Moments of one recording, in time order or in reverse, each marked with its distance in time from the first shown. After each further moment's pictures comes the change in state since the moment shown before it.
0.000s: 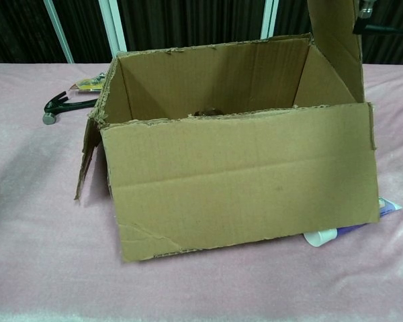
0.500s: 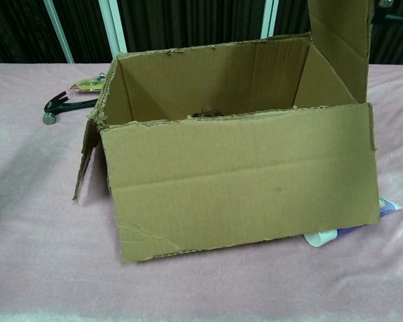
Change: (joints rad) left arm 0.000 0.001 -0.001 -0.002 -0.001 -0.001 0.005; right arm -0.055 0.047 0.016 -0.017 -0.075 0.023 0.109
